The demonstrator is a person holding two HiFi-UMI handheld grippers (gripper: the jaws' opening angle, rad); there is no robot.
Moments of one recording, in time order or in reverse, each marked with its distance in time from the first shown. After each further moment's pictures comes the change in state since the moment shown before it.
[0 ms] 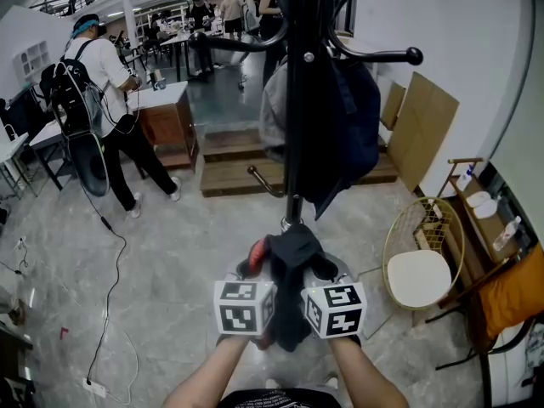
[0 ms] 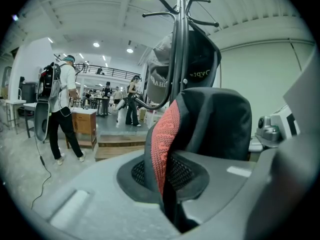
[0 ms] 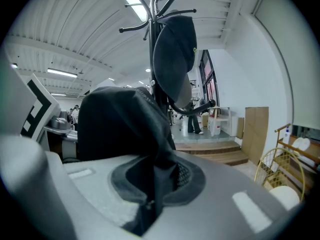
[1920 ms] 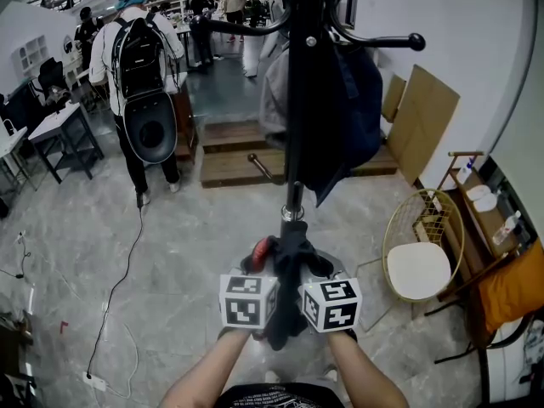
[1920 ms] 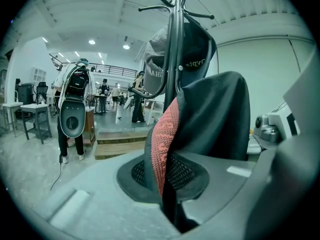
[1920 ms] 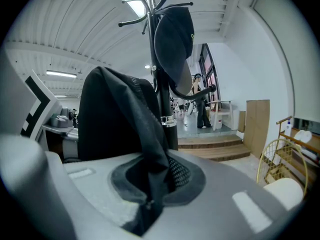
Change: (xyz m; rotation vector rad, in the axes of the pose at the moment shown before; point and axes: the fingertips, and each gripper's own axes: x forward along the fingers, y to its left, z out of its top) left arm 0.000 -0.003 -0.025 0.032 0.042 -0.025; right arm 0.003 0.012 -0.032 0.029 0.049 0.021
